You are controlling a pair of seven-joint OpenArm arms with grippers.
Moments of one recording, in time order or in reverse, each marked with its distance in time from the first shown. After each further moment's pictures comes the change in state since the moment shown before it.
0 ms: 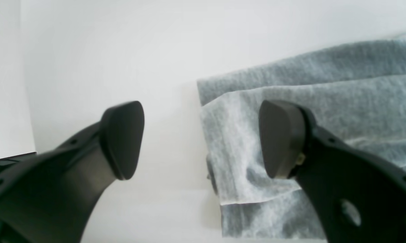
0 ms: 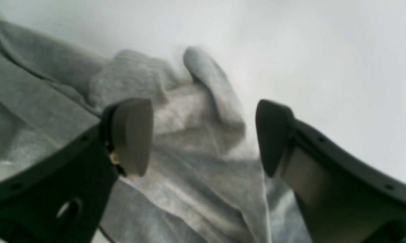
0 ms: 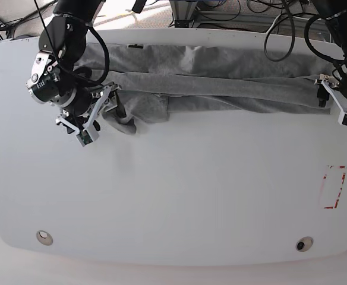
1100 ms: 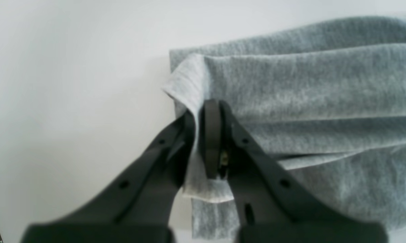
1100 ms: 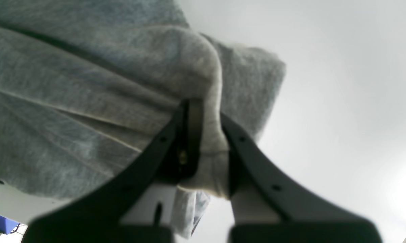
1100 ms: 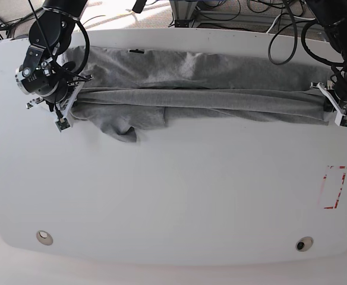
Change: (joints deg) left arm -3.1 0.2 0.0 -9.5 -1.1 -0.5 -3.3; right arm -3.9 4.2 5.1 -1.1 -16.6 0.2 0.0
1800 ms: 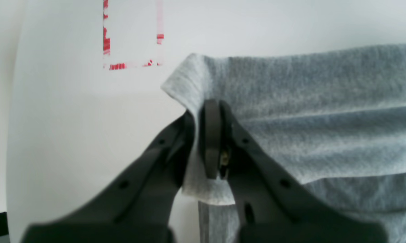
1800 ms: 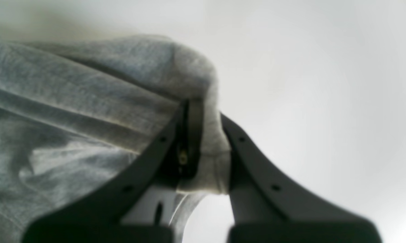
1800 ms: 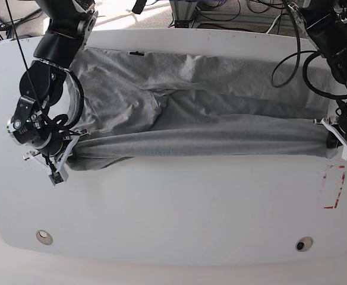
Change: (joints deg) left arm -14.4 0.3 0.2 -4.4 0.0 0.2 0.0; right arm 21.1 3.0 -2.6 -16.1 -0.3 0.4 5.9
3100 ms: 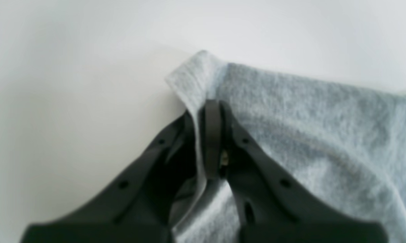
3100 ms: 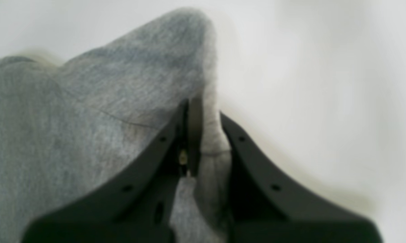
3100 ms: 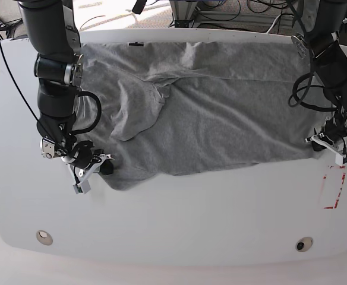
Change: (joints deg) left arm -14.3 -0.6 -0.3 -33.7 1.1 7.3 -7.2; right arm 20.9 3.0 -11.8 -65.4 -0.5 -0.9 42.2
